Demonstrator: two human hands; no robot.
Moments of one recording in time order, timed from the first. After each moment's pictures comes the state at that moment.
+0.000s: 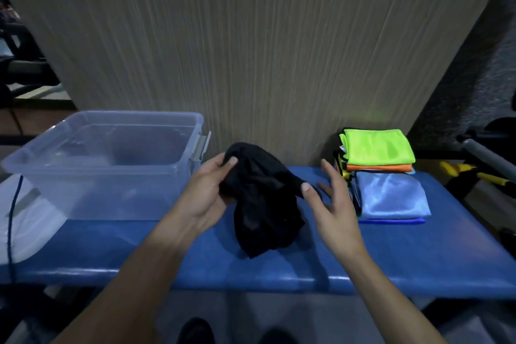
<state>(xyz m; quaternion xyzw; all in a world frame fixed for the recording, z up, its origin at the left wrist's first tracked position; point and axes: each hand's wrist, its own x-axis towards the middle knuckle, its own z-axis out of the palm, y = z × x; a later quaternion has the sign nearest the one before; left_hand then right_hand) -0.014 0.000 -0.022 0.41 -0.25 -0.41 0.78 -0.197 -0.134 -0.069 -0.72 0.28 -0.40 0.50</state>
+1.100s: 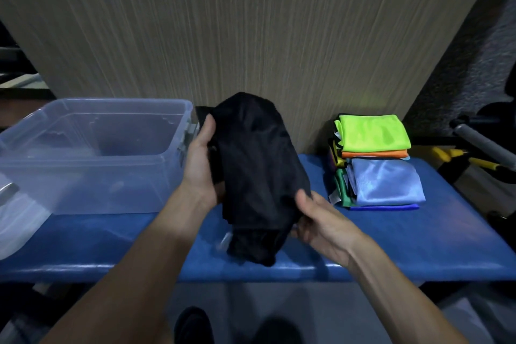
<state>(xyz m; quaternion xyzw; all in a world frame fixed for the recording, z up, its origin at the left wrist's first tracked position) -0.035 -0.012 0.016 0.40 -0.12 -0.43 0.80 -0.204 -0.120 -0.058 -0.53 0.13 -0.11 0.83</state>
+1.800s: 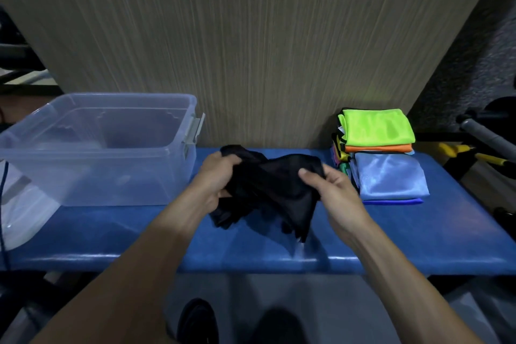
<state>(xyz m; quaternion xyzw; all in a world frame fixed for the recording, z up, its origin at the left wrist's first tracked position) -0.012 -0.024 -0.036 0.71 -0.14 -0.34 0.60 -0.198 -0.138 -0.053 -0.61 0.25 -0.31 0.69</state>
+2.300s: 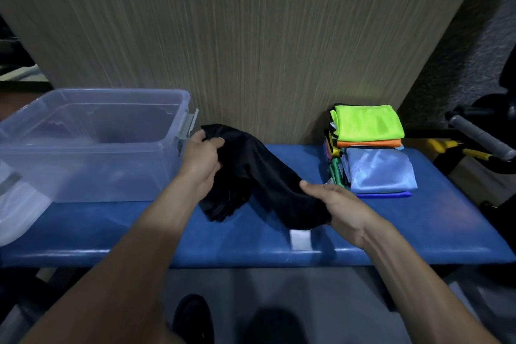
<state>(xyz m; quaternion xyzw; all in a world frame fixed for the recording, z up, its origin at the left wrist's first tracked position) 0.003 -0.032 -0.035 0.59 -0.10 -0.29 0.75 -0.230 -0.147 -0.056 -0.61 0.34 -0.13 0.70</state>
